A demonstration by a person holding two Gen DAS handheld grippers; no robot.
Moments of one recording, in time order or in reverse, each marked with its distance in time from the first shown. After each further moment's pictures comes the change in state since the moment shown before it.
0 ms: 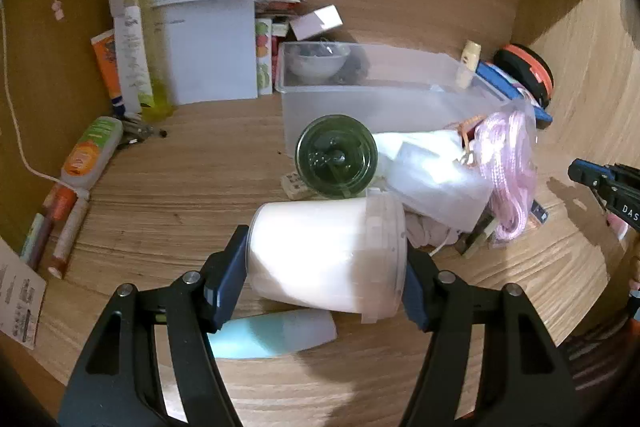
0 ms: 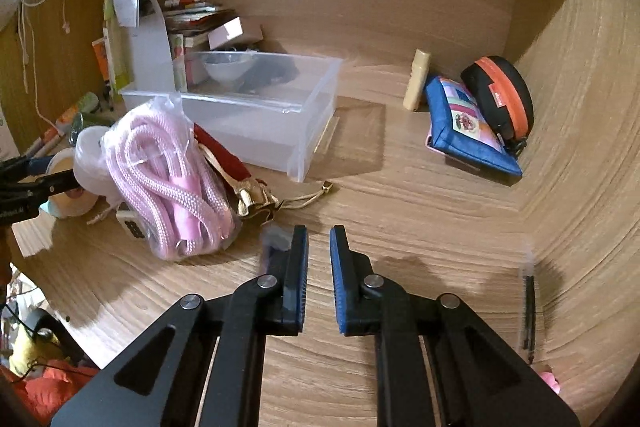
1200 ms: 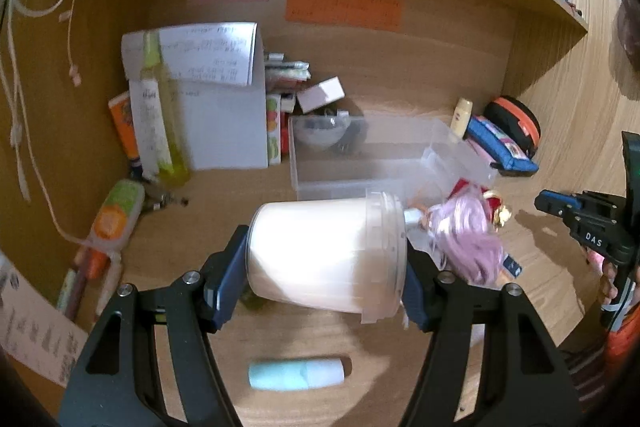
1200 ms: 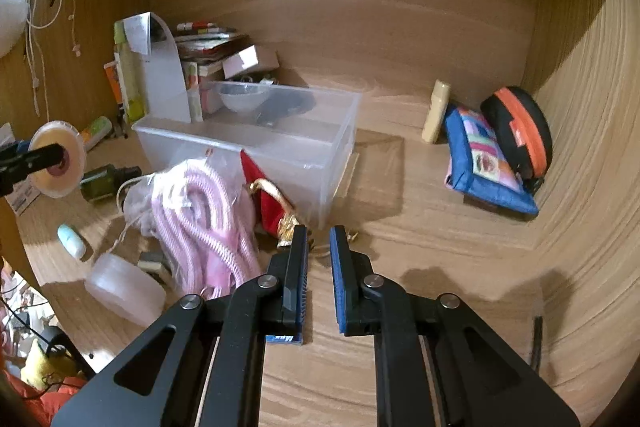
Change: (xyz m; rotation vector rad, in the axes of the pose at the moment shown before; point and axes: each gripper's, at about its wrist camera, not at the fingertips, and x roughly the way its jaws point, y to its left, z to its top) left arm -0.043 0.007 0.052 0.010 -0.129 -0.018; right arm 0.000 0.006 0.033 -0.010 -0.059 0.054
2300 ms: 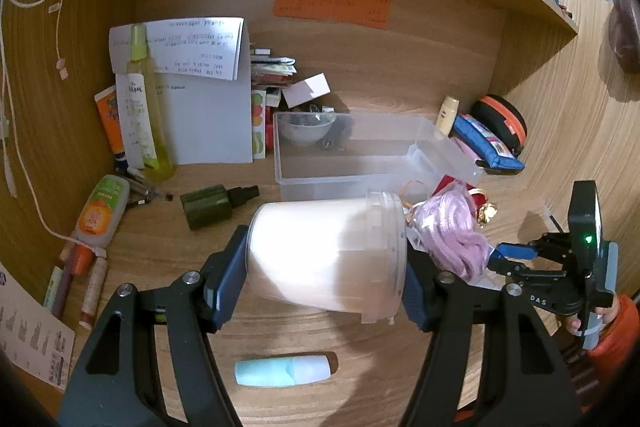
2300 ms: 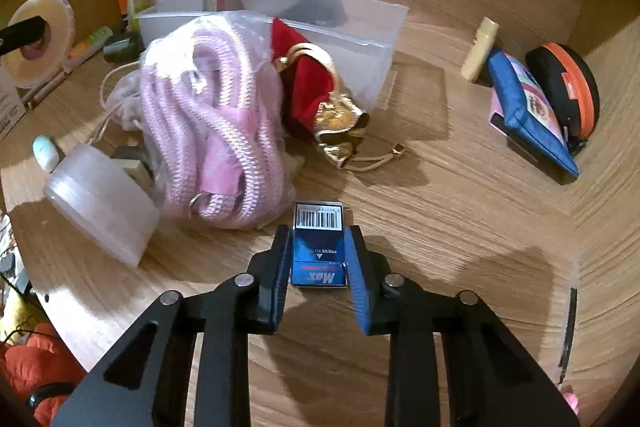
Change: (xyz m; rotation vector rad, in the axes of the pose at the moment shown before) left arm -0.001 0.000 -0.004 -0.006 0.016 -0.065; right arm 0.050 0.026 -0.045 -0.093 0.236 -0.021
